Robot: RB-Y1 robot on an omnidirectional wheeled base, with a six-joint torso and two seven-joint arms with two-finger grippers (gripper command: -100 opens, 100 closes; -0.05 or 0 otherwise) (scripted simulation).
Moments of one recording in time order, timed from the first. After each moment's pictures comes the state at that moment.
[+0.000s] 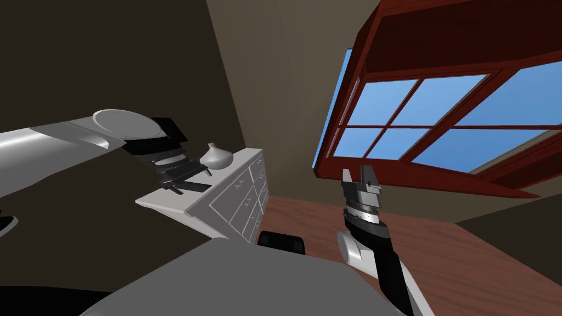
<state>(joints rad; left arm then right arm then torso) 0.03 1.57 0.52 -1.87 1.72 1.99 0.22 0.51 -0.03 -0.07 -2.36 0.05 -0.51 0.01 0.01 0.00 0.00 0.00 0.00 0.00</state>
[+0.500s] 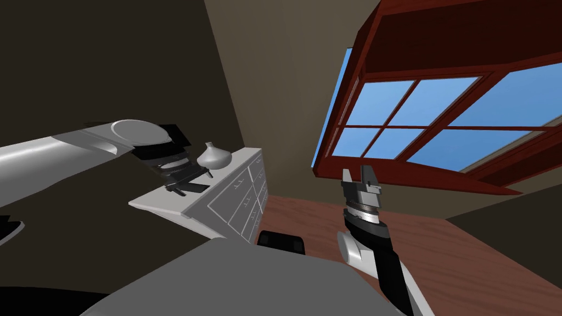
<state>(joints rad) 0.04 1.54 0.48 -1.86 1.67 1.96 0.21 0.51 -0.03 -0.07 -2.36 0.05 -0.51 0.01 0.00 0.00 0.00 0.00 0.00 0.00</state>
